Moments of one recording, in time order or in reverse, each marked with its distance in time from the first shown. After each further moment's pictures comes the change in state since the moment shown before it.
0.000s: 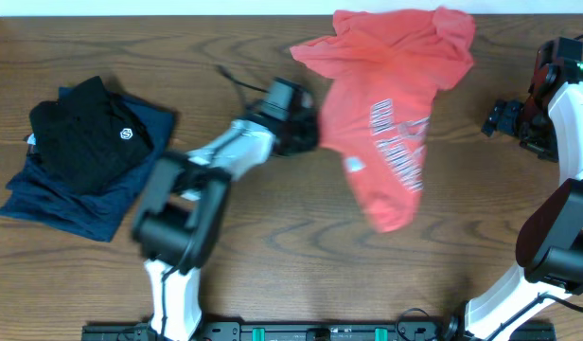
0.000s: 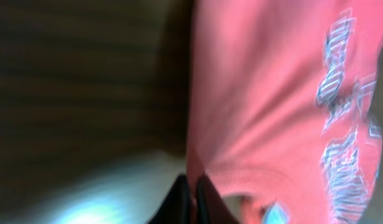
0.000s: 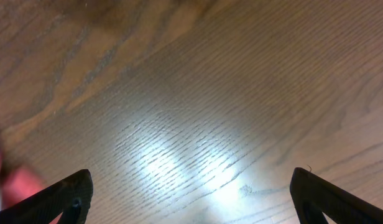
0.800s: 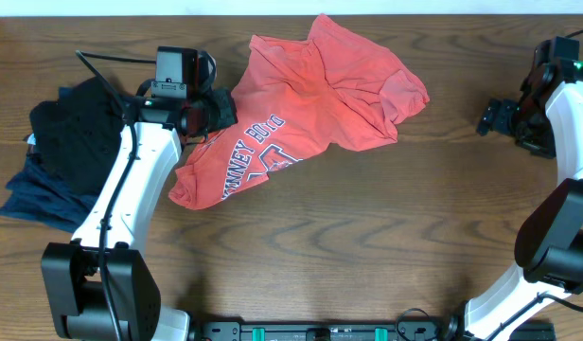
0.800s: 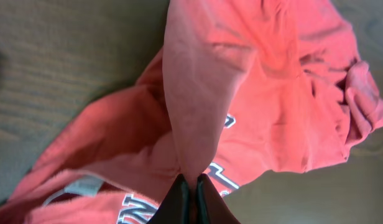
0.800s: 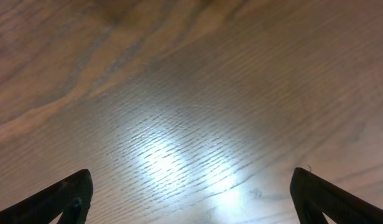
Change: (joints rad) left arm 0.266 -0.372 0.000 -0.306 -0.128 0.175; right arm 0.013 0.000 0.000 0.006 -0.062 -0.067
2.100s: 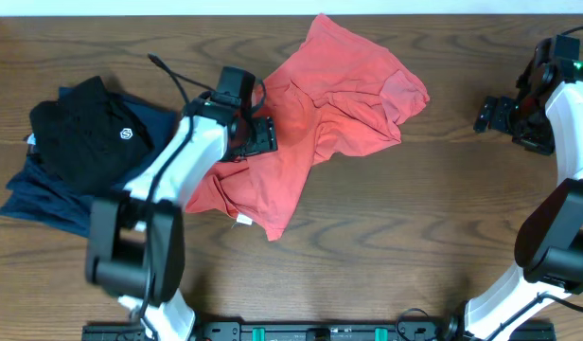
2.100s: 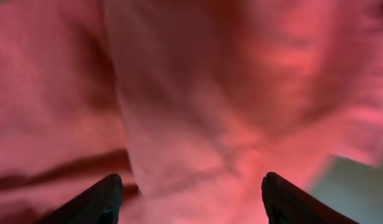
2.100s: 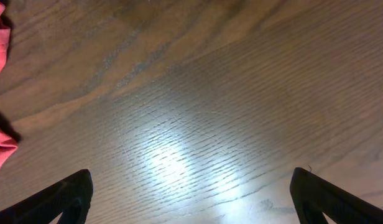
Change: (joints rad) left arm -0.159 0.219 -0.024 -0.019 -0.103 -0.089; right arm 0.000 0.000 0.000 0.023 -0.055 -0.040
